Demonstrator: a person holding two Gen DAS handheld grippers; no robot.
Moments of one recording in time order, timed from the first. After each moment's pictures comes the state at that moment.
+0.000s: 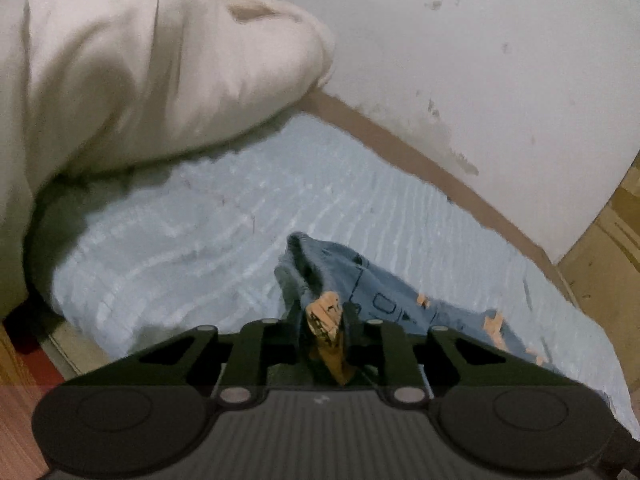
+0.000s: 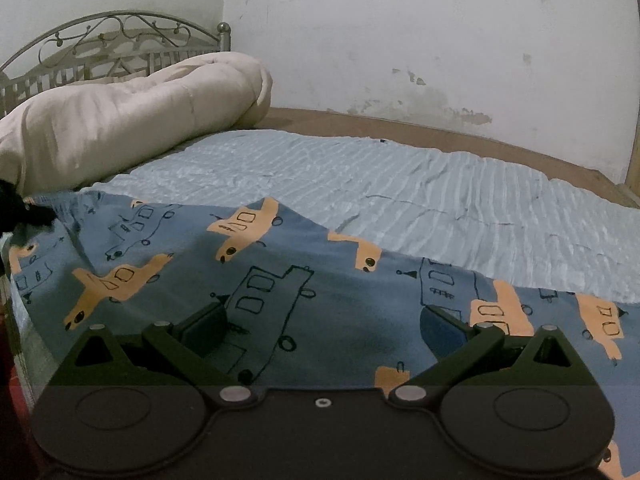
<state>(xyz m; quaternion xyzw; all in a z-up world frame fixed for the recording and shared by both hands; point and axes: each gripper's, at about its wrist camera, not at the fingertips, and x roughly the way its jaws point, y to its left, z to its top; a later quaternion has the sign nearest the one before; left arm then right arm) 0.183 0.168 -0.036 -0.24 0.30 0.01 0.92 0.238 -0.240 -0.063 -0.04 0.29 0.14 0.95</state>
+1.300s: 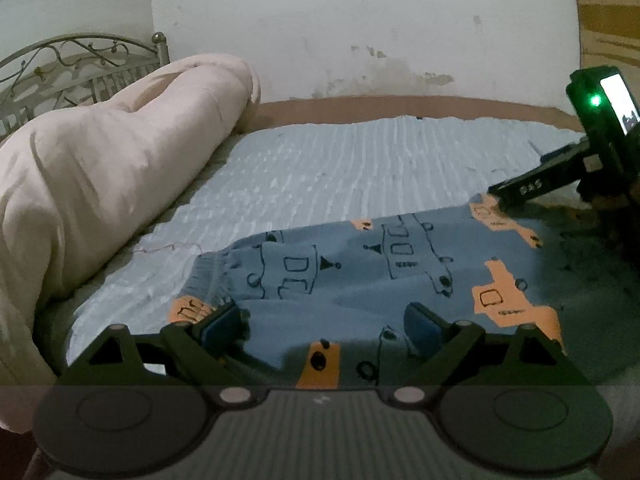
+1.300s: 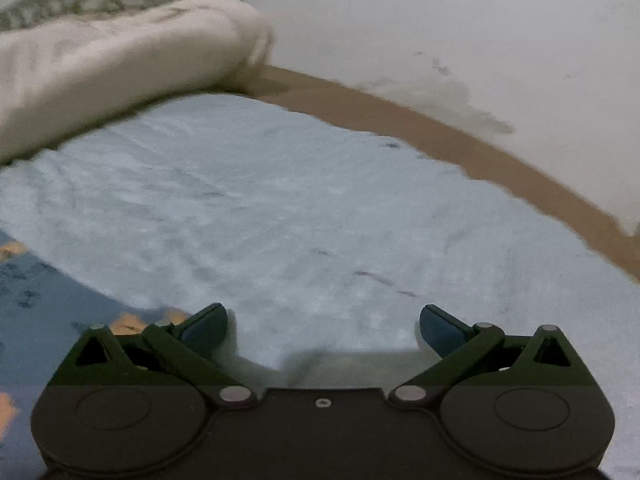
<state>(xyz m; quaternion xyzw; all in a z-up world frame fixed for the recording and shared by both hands) 0.186 0.048 -0.043 0.06 0.32 0.03 0.94 0.404 -0.193 -0.060 -0.15 0.32 0.12 0.93</state>
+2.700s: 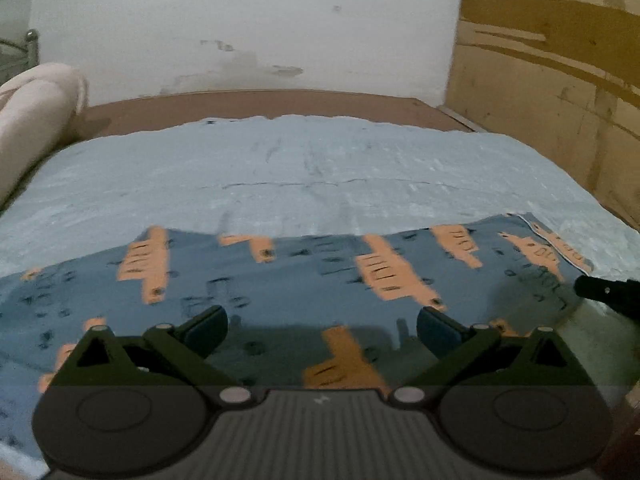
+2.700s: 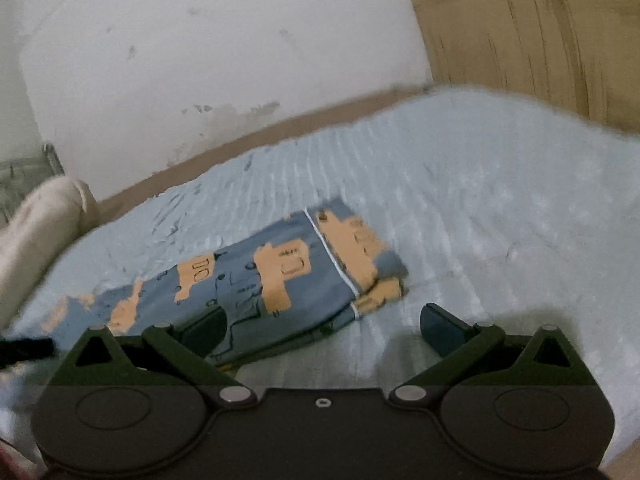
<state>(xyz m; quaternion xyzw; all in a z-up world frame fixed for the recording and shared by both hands) 0.202 -0.170 -0.025 0.03 0.35 -0.17 0.92 0.142 -0.516 -0.043 0.20 0.30 -0.07 0.93</state>
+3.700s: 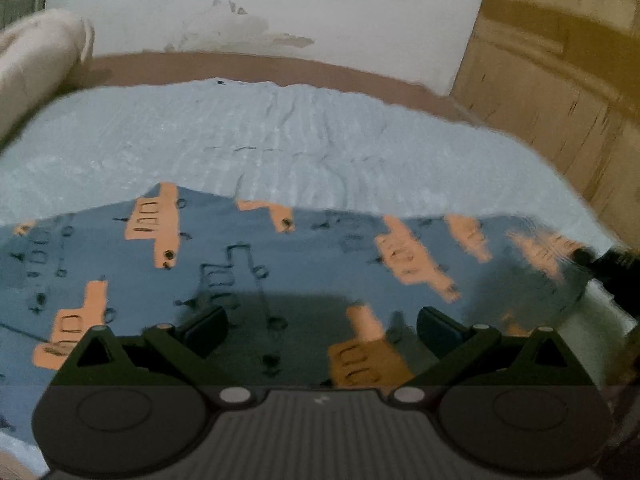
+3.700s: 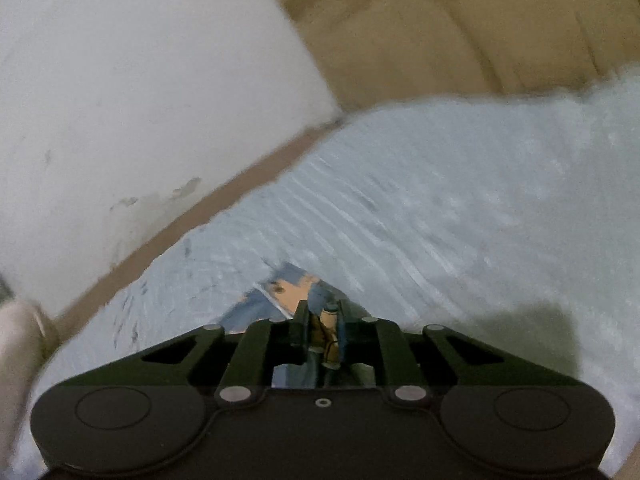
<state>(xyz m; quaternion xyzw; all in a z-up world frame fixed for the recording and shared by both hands) 0.214 -0.127 -0.027 -0.05 0.39 -0.19 0.90 0.155 -0.501 -0.034 0.26 0.20 -0.20 0.93</state>
